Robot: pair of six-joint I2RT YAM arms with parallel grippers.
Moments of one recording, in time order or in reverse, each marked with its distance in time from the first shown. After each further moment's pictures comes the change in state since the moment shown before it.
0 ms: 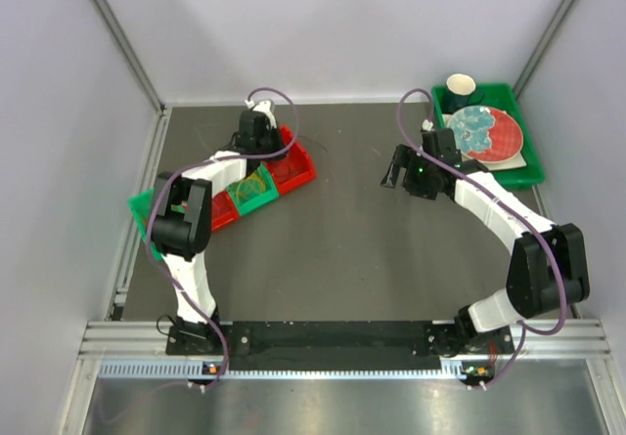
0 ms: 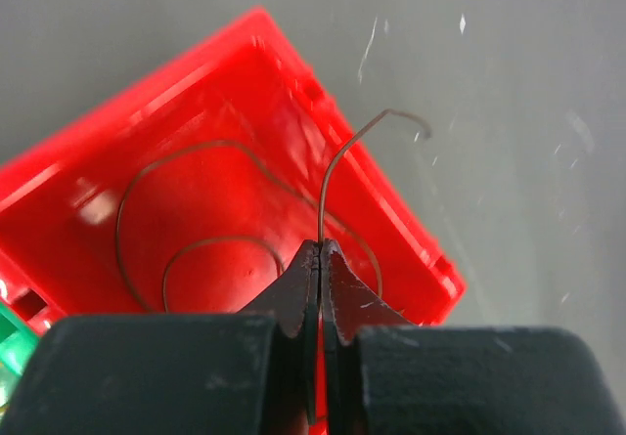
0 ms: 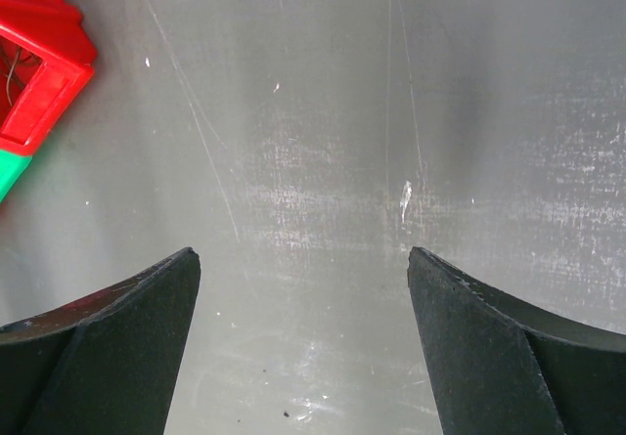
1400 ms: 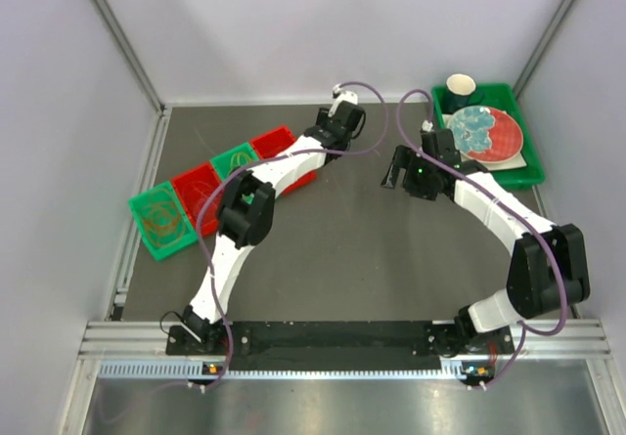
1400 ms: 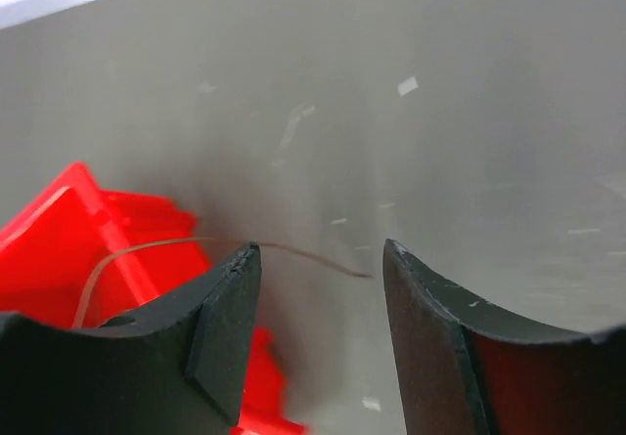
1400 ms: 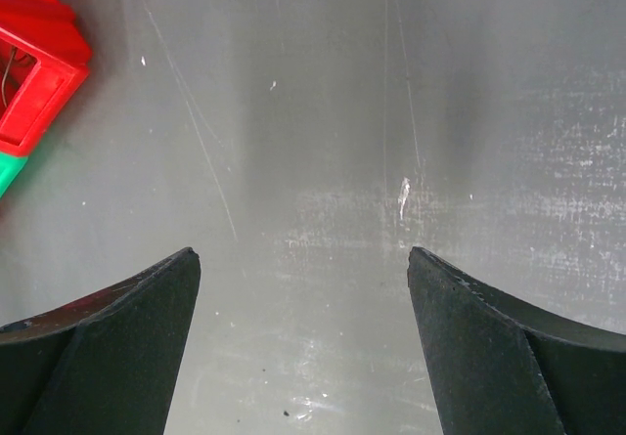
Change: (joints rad) left arm -0.388 0.394 0.731 -0.427 -0.713 0.211; right arm 0.007 -0.003 -0.001 -0.007 0.012 0.006
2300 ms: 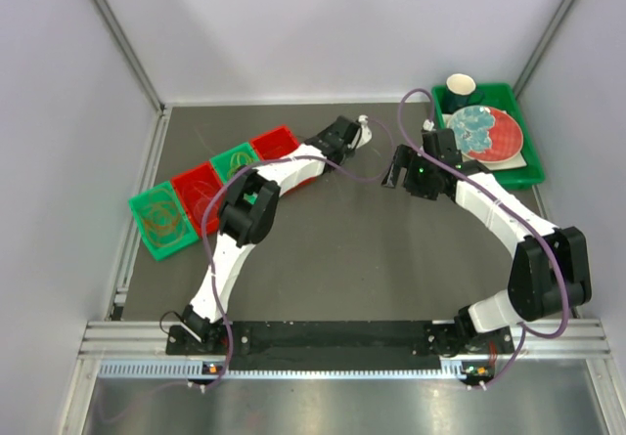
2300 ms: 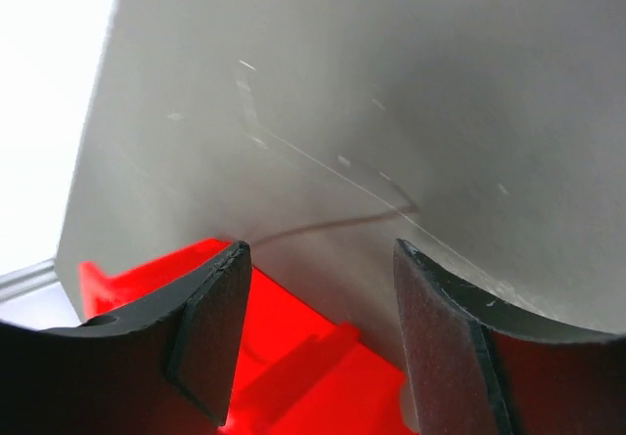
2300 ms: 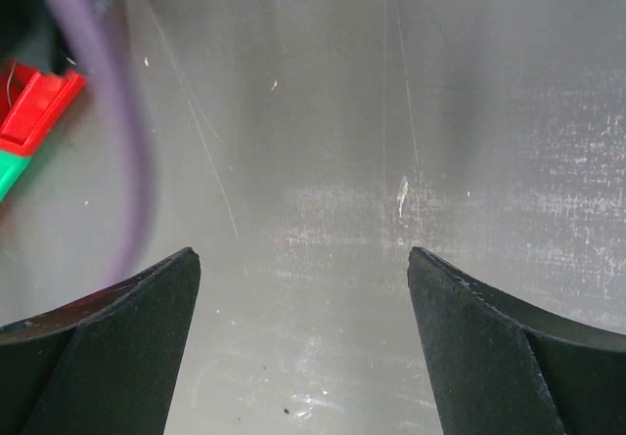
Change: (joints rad) left arm 0.006 0.040 -0.106 0.008 0.114 0.676; right arm 0.000 -0.016 -0.001 -0.008 0.007 -0.001
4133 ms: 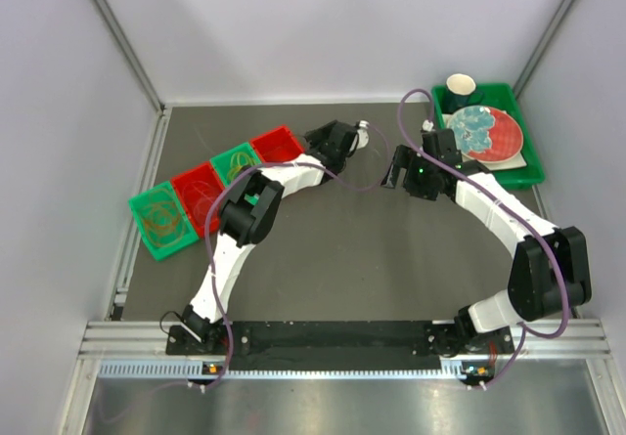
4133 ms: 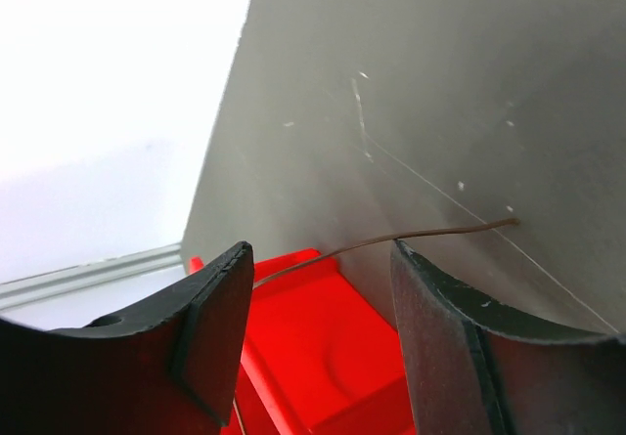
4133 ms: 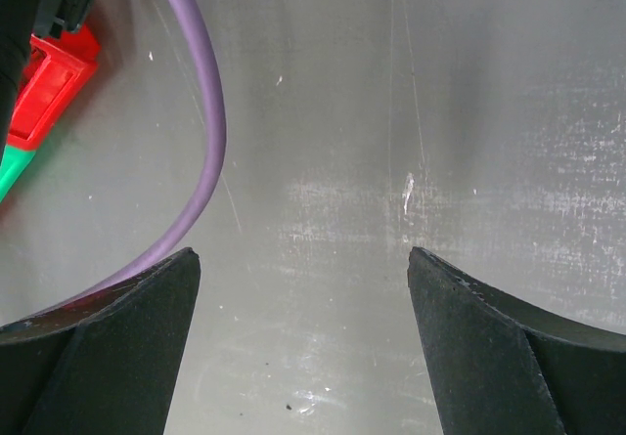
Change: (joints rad) left arm 0.002 0.001 -0.157 0.343 -0.192 0.272; right arm 0.000 0.001 0.000 -0.002 -0.015 0.000
